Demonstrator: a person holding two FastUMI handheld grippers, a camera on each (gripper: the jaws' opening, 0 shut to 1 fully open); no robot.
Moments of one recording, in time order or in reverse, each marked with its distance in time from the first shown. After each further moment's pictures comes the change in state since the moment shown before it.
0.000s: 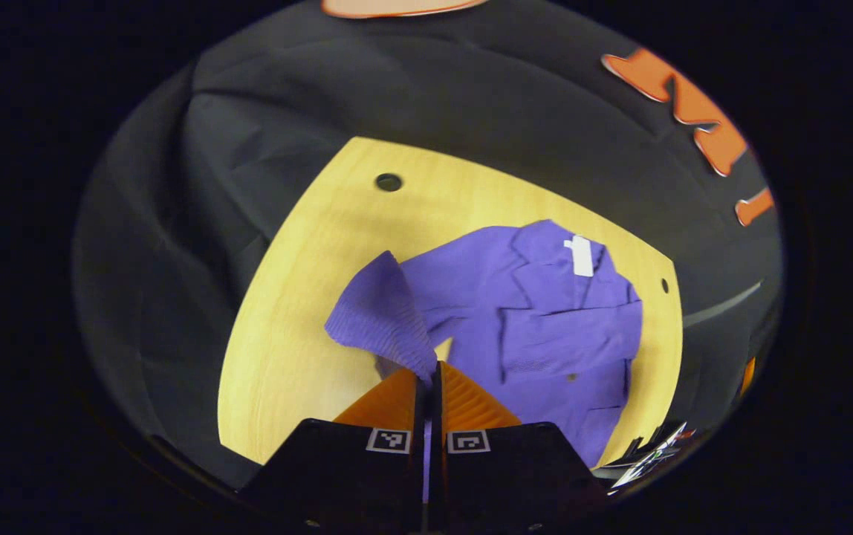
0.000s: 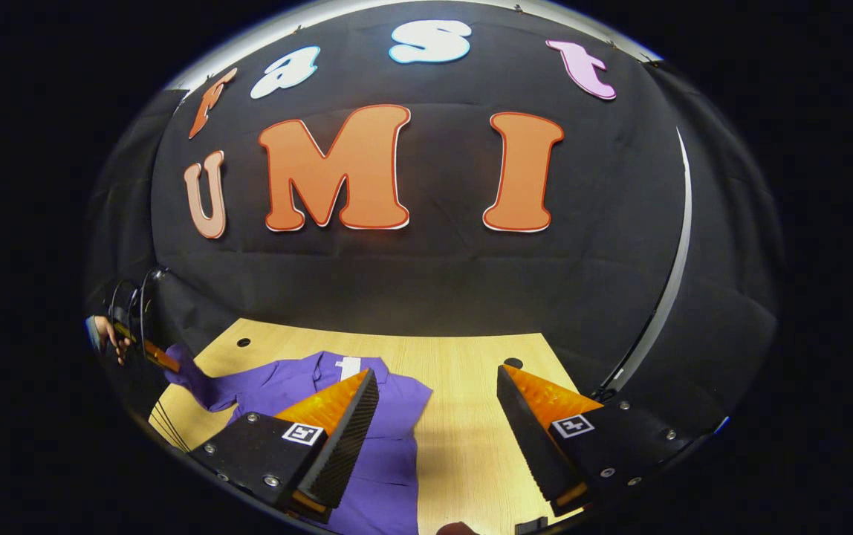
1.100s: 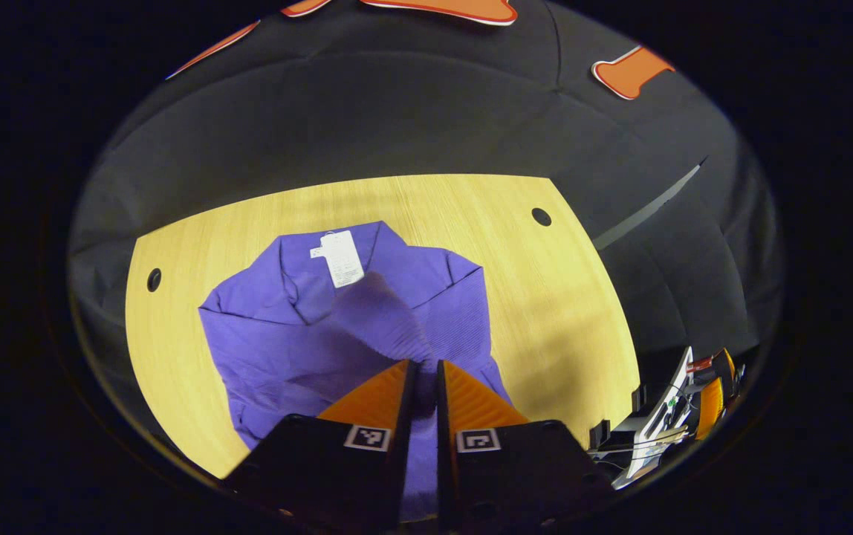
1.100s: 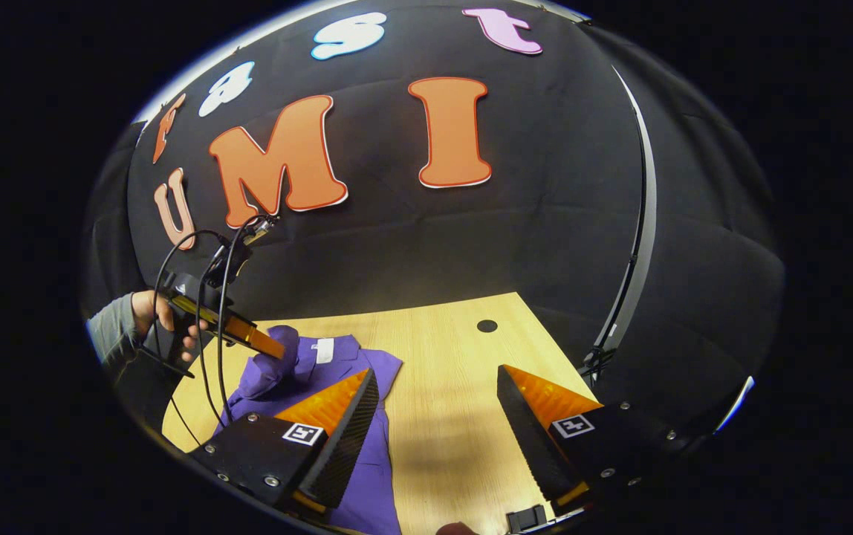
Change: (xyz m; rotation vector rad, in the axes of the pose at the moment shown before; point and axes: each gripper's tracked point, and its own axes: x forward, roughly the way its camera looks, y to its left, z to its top) left arm 0.071 -0.344 0.003 0.399 0.079 -0.251; right arm -0.003 -0.073 -0.062 0.148 0.089 -0.035
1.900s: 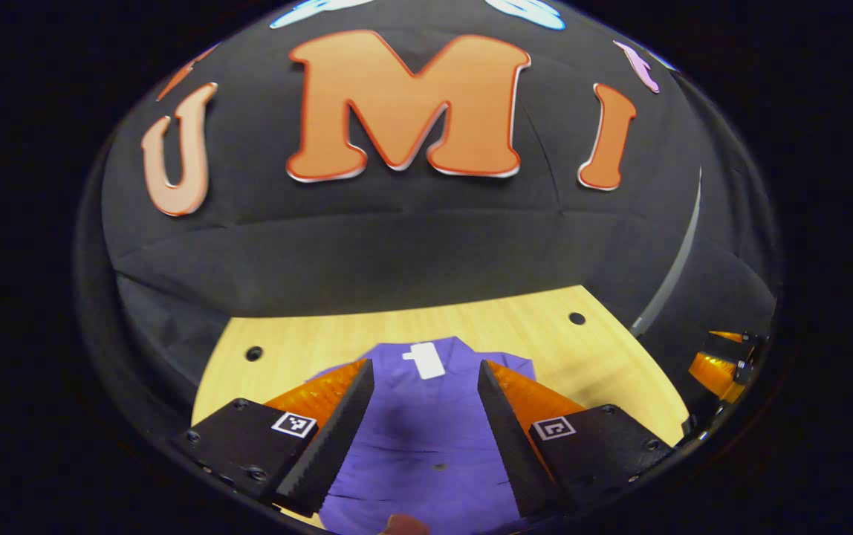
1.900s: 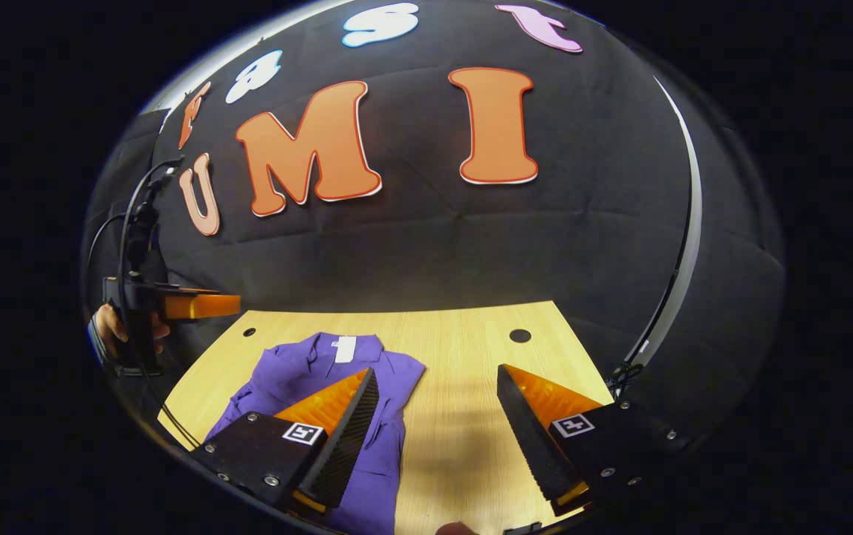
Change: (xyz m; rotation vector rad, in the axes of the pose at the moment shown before) left arm -0.162 0.073 0.006 0.063 -0.643 0.319; right arm 0.037 0.036 0.020 -0.076 -0.038 0.131
